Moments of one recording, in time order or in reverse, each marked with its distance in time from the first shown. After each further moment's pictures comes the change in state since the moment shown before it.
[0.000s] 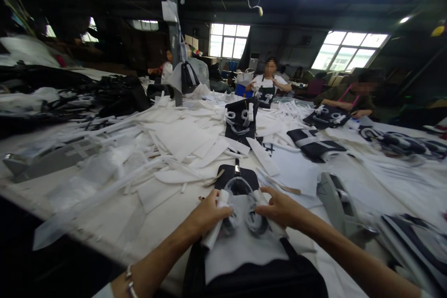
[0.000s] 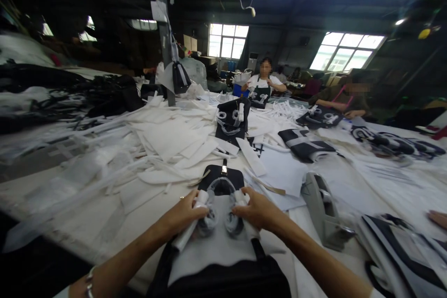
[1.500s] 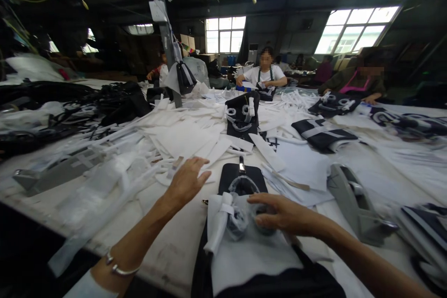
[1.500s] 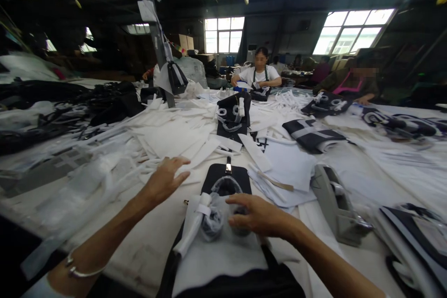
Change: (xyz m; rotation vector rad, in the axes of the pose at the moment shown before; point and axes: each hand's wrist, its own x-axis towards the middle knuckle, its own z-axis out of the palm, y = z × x) left_hand 0.023 0.048 -0.079 1.077 0.404 0.510; right_hand -0.003 -0.005 -0.005 -0.194 -0.205 -0.390
